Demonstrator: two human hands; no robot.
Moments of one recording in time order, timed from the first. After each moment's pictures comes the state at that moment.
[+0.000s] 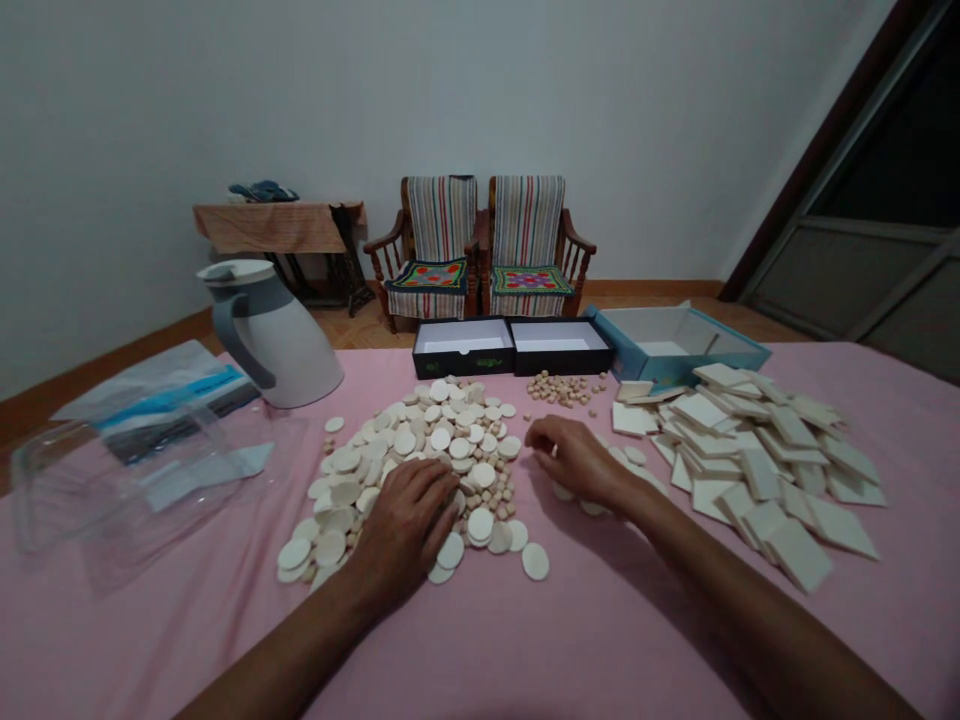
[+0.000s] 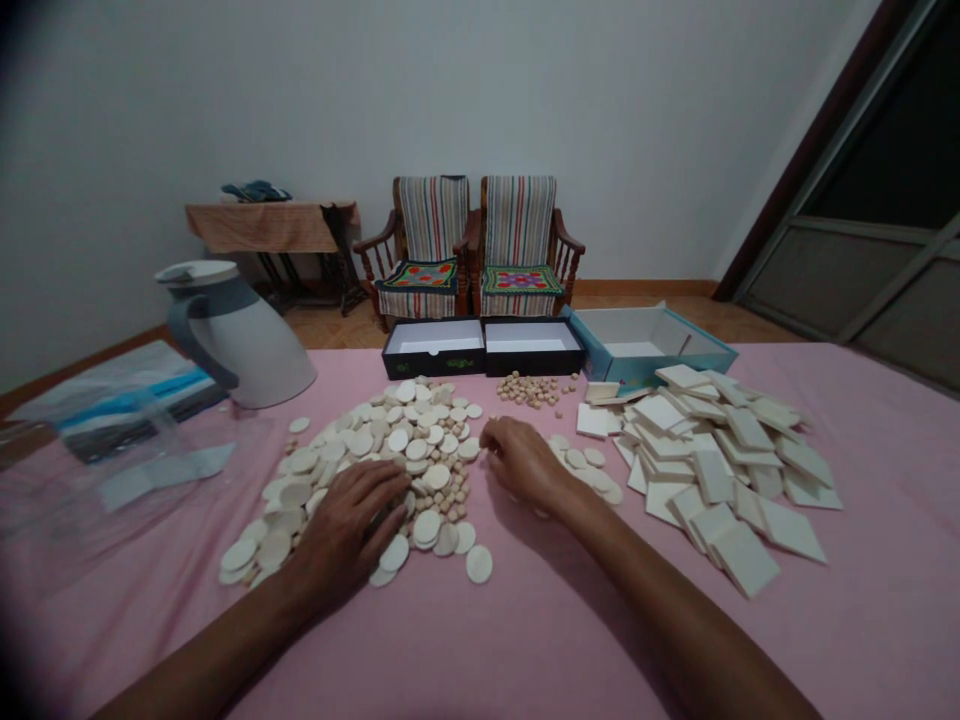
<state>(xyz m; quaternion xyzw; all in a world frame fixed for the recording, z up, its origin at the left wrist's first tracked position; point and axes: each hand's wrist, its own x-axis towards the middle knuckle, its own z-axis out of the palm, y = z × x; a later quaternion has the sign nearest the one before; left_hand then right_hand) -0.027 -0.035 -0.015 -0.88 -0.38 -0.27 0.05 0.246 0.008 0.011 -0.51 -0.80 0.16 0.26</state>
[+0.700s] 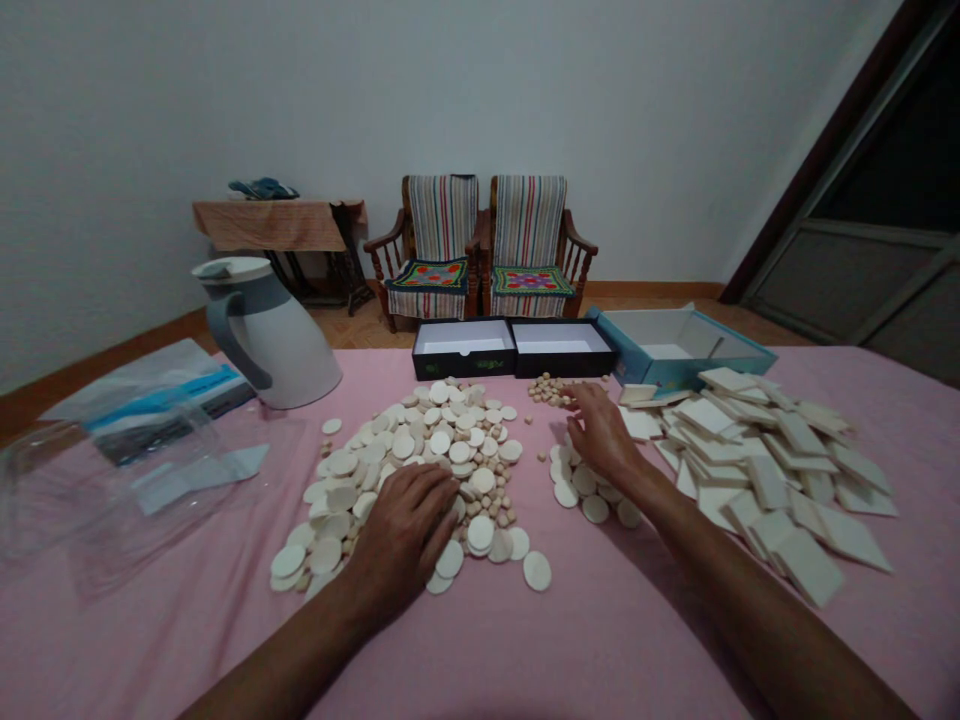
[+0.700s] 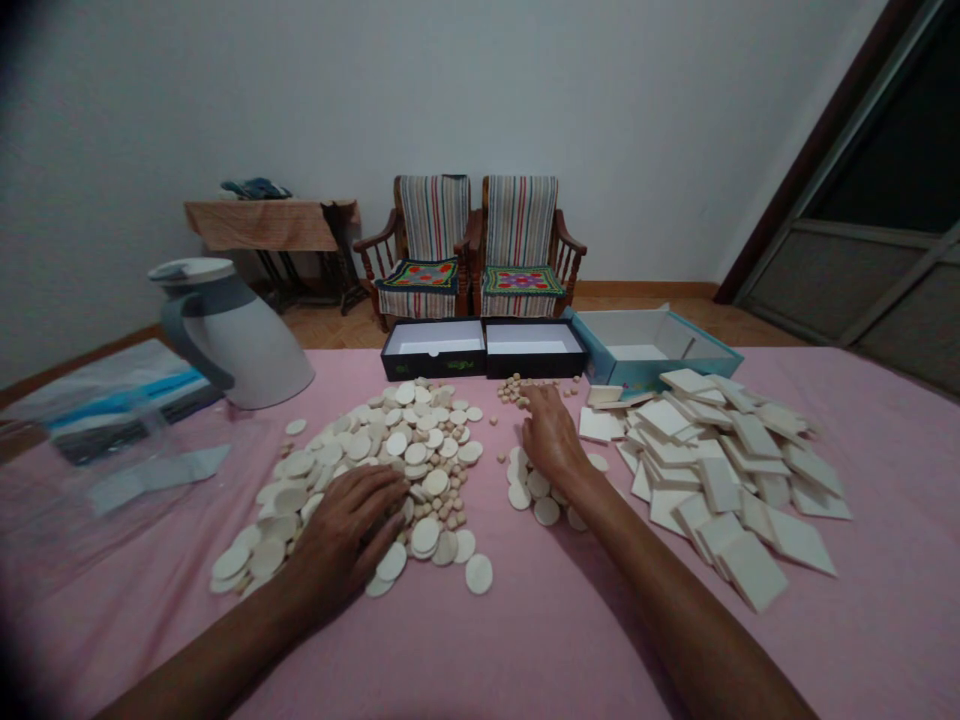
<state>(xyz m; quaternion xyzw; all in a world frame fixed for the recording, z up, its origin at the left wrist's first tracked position) -0.029 -0.036 -0.017 -0.88 -0.38 -0.26 0.05 0.272 0.035 0.008 -0.61 -0.72 0.04 0.32</state>
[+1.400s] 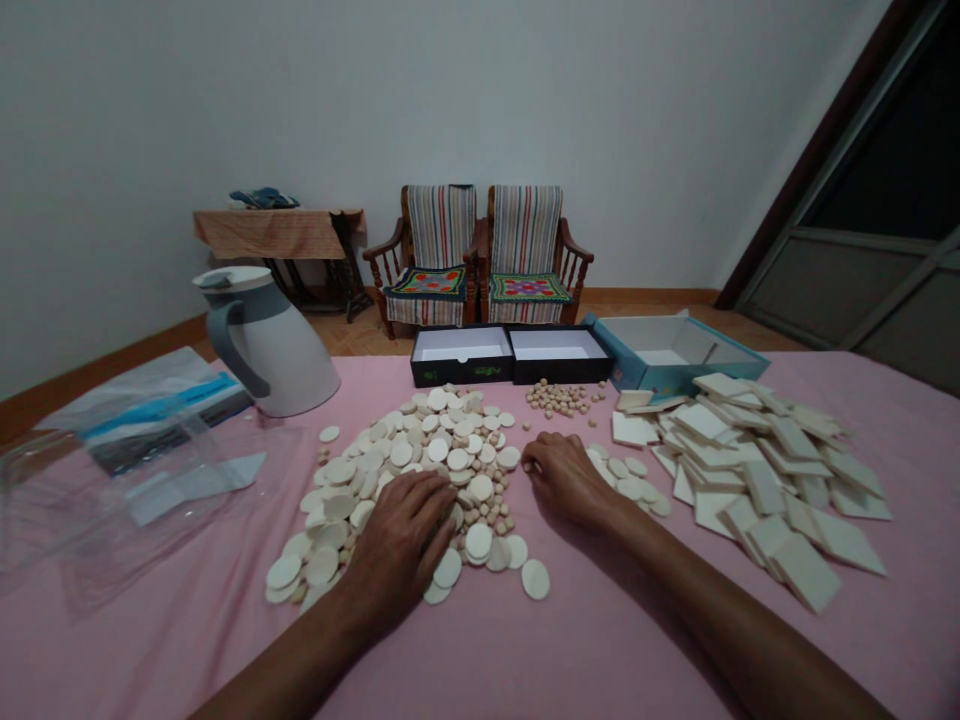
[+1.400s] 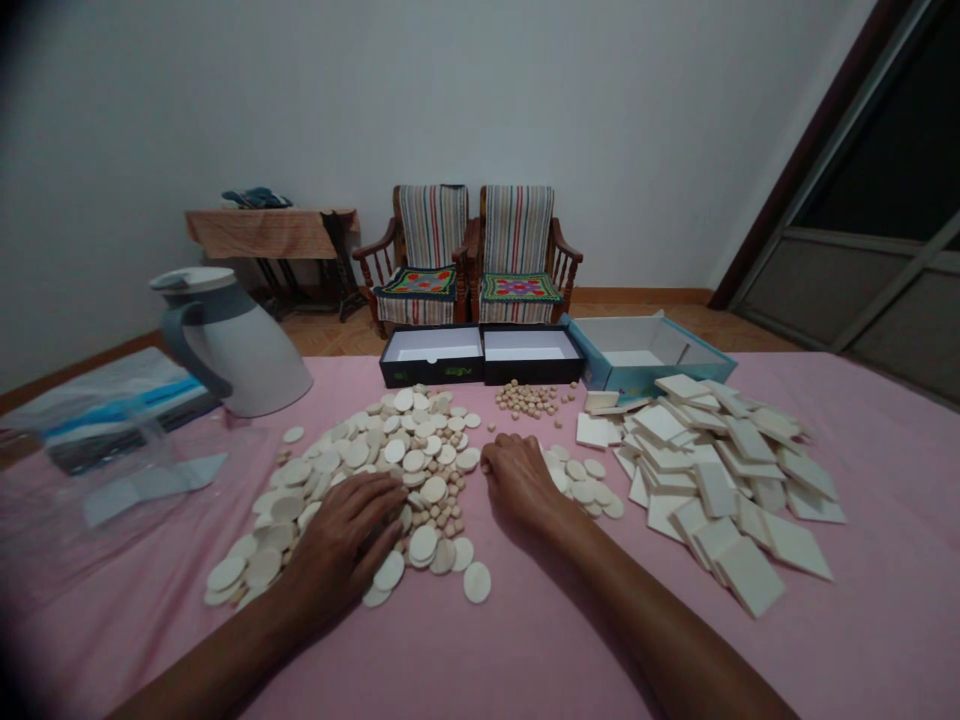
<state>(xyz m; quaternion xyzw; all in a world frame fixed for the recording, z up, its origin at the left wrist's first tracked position) -0.028 -0.036 -0.015 -0.88 -0.38 -0.26 0.05 0.235 0.006 -0.013 -0.57 -0.80 0.10 0.15</state>
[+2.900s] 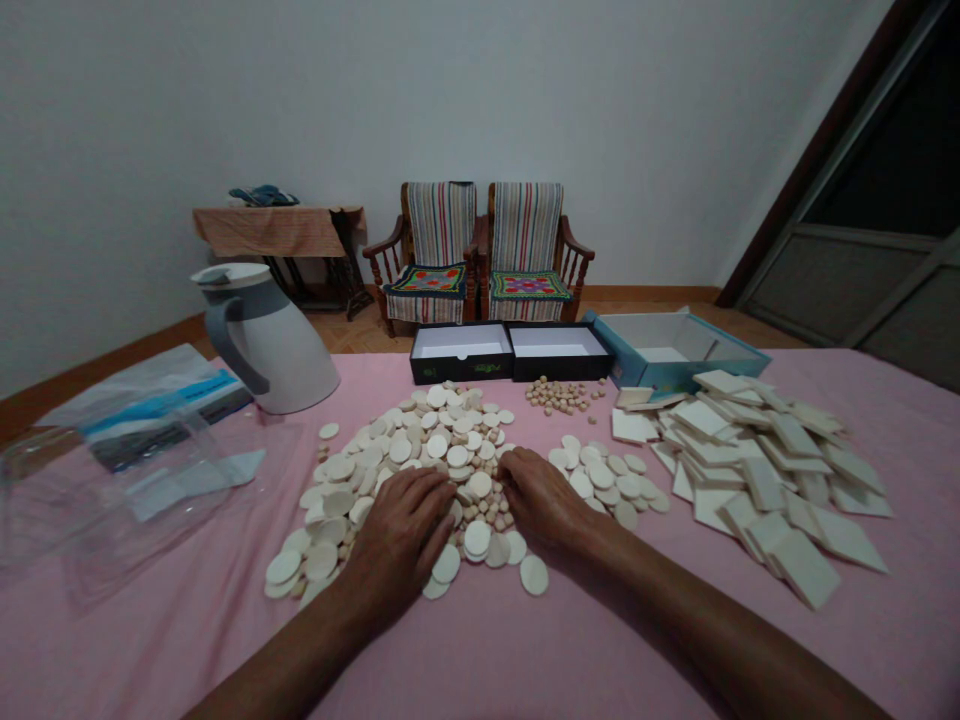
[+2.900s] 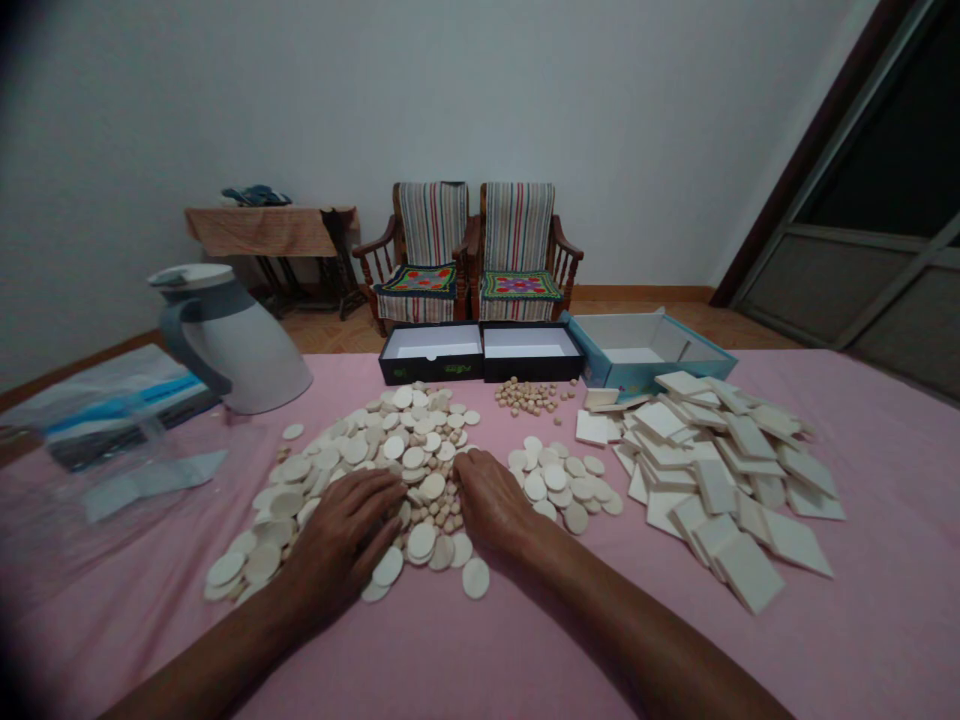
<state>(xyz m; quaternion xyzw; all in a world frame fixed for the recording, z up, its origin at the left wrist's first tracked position) -0.028 -0.035 -0.016 -0.88 -0.38 -0.26 0.06 0.202 -0.014 -0.017 -0.53 -0.81 0.15 0.22</state>
